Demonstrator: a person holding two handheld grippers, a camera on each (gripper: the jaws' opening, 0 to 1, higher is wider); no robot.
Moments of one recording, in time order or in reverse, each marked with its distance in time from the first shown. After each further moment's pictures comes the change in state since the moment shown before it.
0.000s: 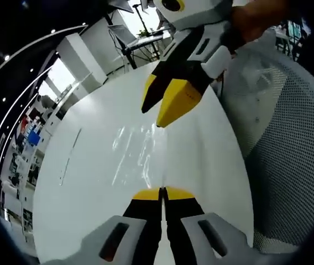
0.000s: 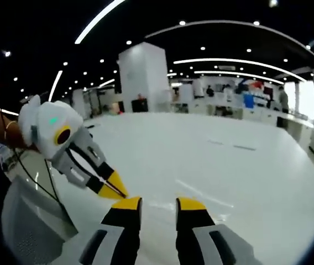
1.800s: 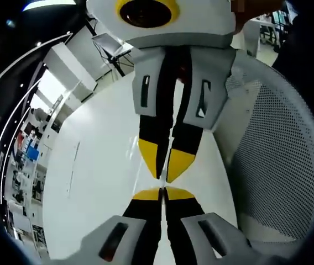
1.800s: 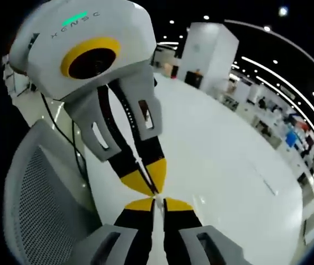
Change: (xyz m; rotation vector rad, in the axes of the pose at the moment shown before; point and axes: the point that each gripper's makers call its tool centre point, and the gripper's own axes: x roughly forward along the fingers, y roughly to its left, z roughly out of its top) left arm -0.036 -0.020 0.022 0.124 0.023 -0.047; right arm 0.010 0.067 -0.013 -0.478 0.298 0.221
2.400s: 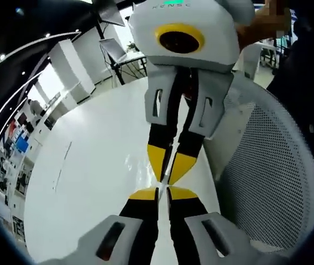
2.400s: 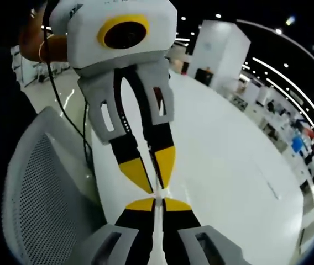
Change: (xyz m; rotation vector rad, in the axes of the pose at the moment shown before) left arm -0.004 -0.007 0.007 -0.115 -0.115 -0.080; right arm 0.000 0.008 -0.008 -0.053 0.024 0.047
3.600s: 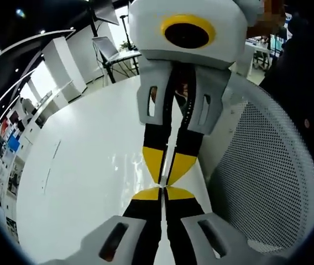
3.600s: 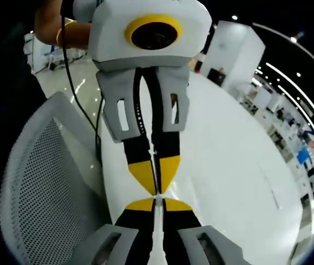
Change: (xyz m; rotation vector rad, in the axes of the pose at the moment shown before) left arm 0.008 -0.015 -0.007 -0.011 -0.001 -0.075; right arm 0.005 0.013 -0.007 -0.093 0.048 0.048
